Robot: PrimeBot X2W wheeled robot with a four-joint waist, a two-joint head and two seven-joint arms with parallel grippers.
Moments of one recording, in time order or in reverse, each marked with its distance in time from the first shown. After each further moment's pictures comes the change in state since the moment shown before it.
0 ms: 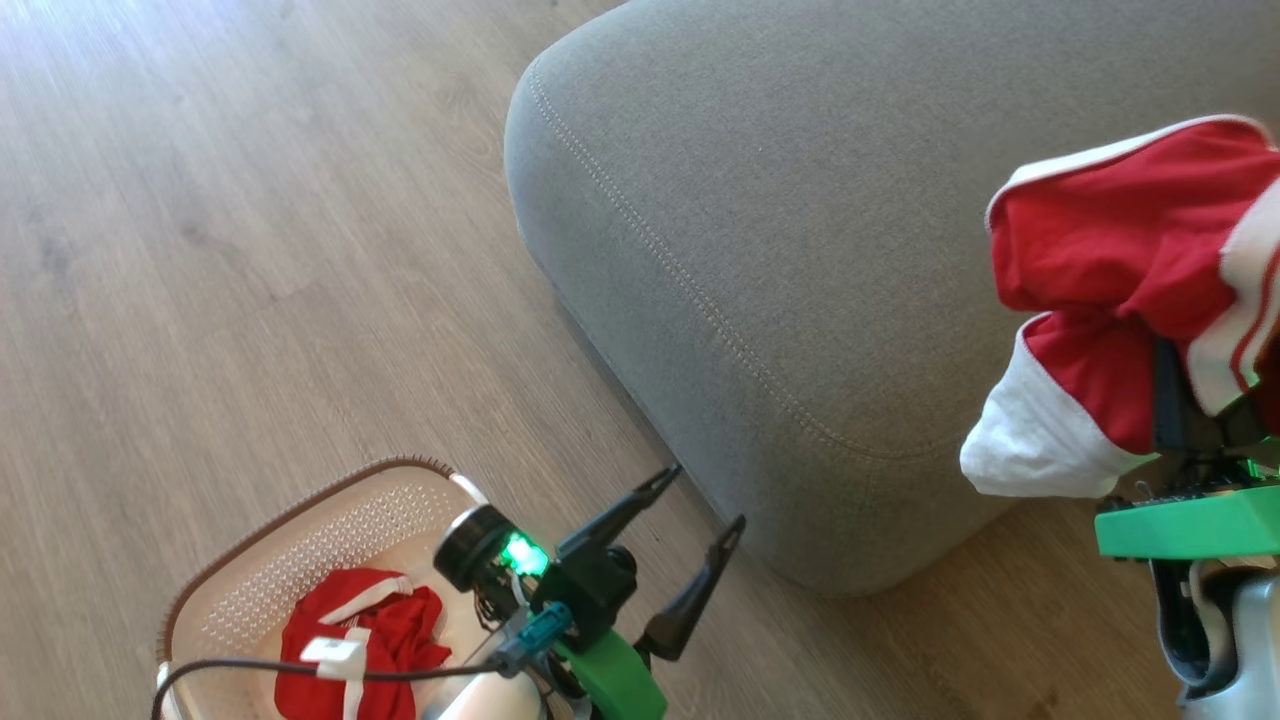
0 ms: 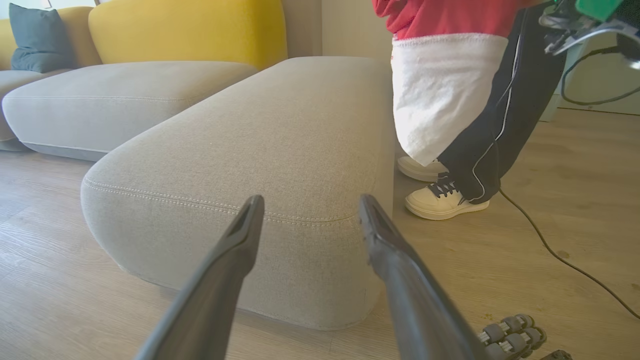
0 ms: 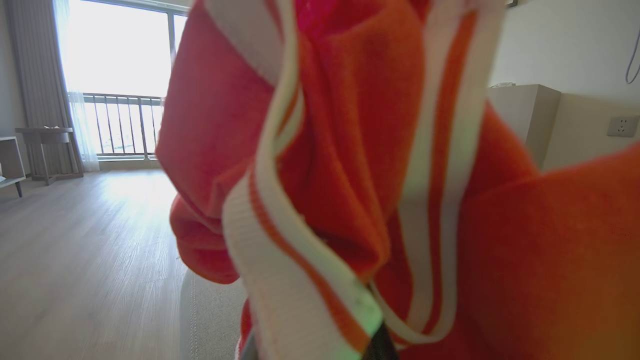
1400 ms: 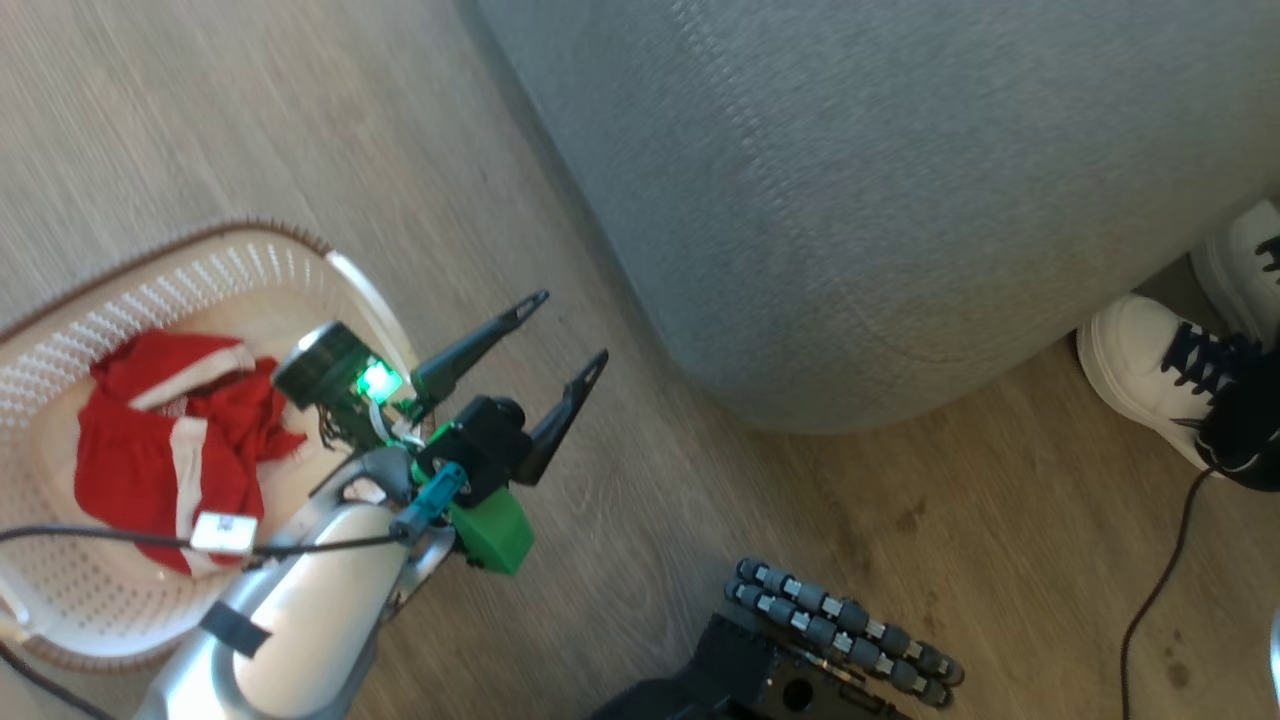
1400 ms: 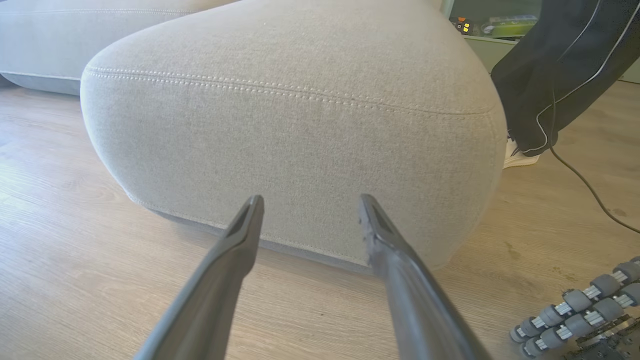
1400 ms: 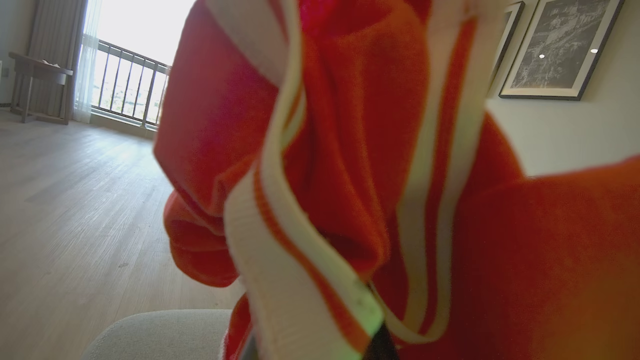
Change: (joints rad) left arm -0.270 0.223 0.012 0.006 0.116 0.013 0.000; right arm -0.798 -0.122 -0.020 0.286 0.047 0.000 0.000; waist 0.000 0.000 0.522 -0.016
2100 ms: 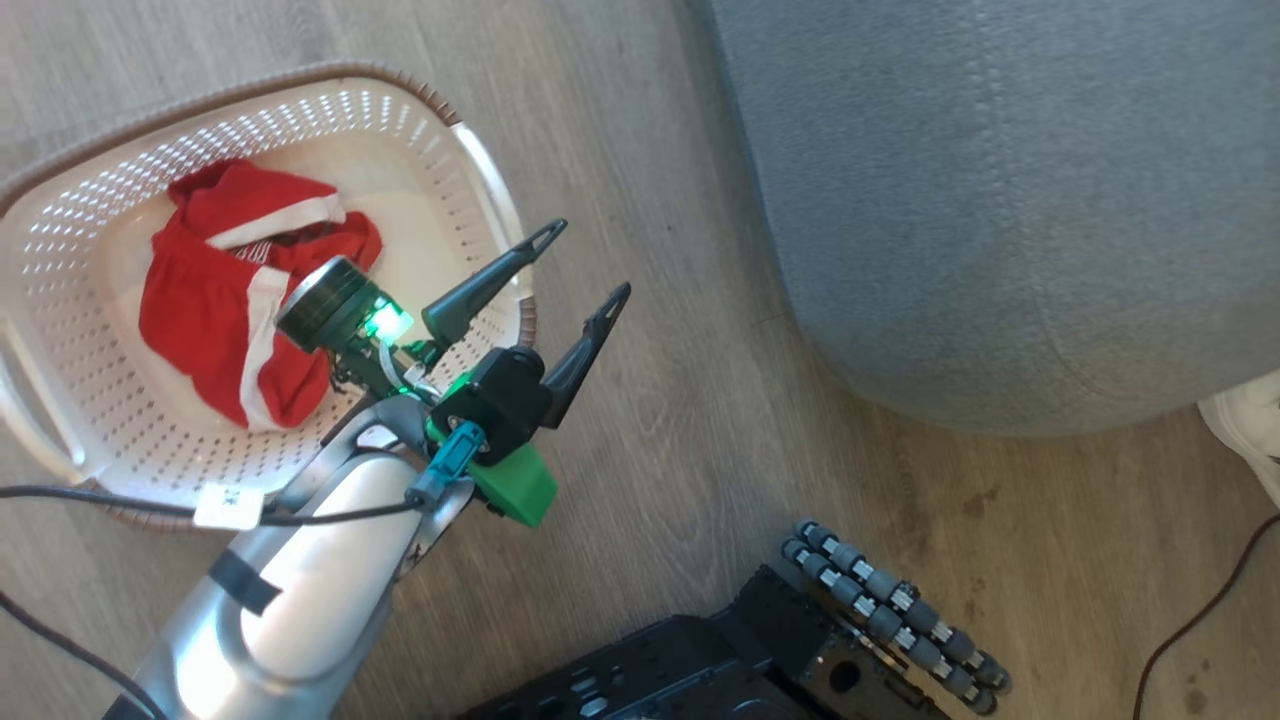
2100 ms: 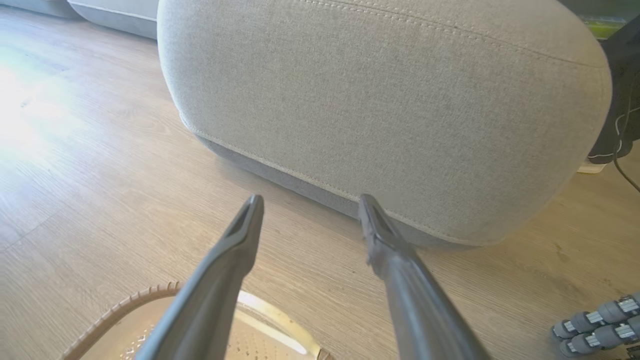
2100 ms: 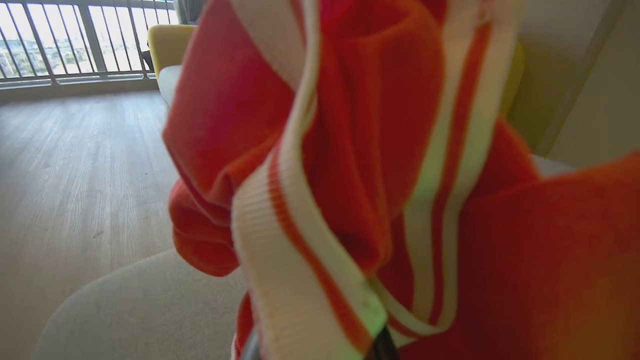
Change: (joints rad) left arm -0.102 -0.001 -0.049 -0.026 -0.019 0.070 0.000; right arm -0.350 -0.070 -0.214 0.660 0.093 0.000 0.000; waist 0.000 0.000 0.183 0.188
